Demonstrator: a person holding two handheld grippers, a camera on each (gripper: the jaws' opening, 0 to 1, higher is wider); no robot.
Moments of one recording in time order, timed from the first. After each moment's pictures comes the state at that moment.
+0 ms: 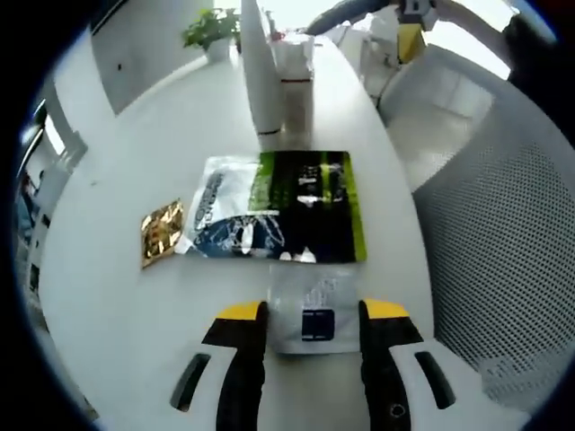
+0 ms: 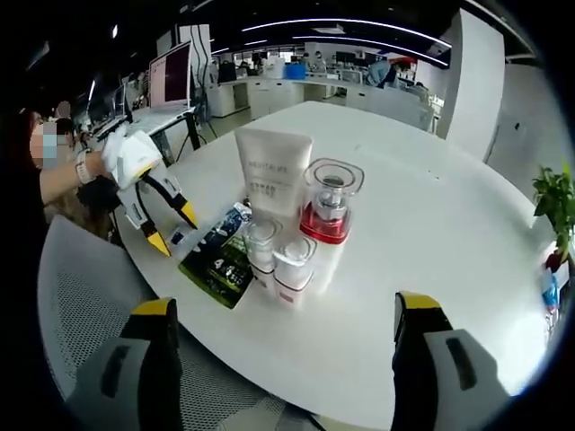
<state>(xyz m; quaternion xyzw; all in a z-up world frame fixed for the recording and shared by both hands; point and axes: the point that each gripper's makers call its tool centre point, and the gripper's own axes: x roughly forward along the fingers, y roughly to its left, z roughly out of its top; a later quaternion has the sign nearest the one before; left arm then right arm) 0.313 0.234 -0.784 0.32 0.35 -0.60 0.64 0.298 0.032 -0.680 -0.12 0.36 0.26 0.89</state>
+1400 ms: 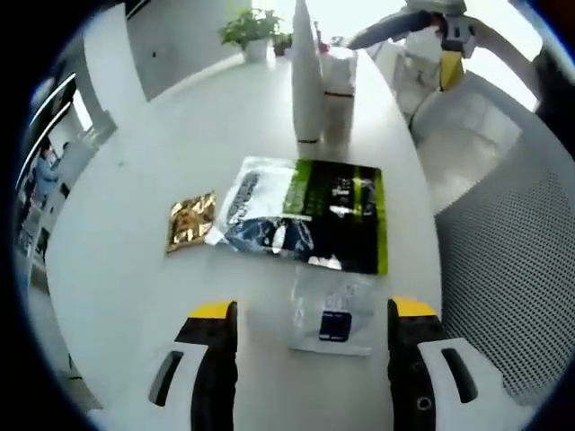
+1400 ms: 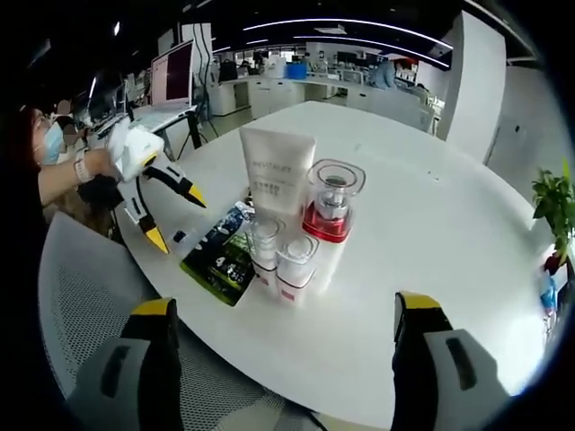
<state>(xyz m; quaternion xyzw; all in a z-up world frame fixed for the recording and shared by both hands) 0.331 0.237 -0.768 0.27 0.35 -0.55 0.71 0.295 0.032 -0.677 -0.12 0.36 0.26 0.89</state>
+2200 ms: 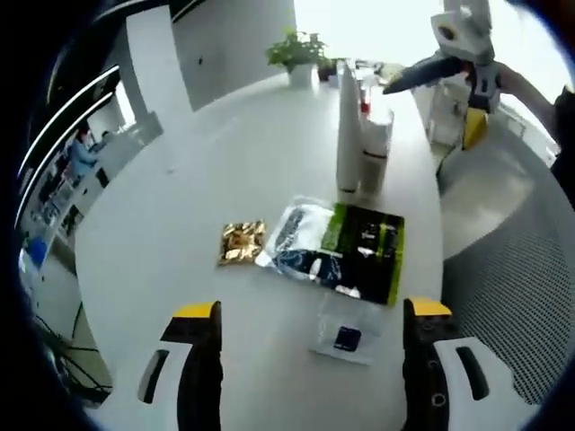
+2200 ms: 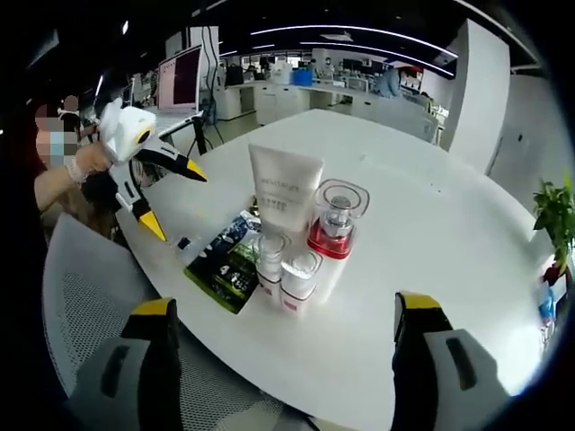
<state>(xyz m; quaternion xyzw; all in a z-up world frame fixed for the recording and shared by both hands) 0.347 0.242 -0.714 0.24 0.32 -0.48 0.78 0.298 0.038 -0.664 -0.13 0.34 0.28 0.89</state>
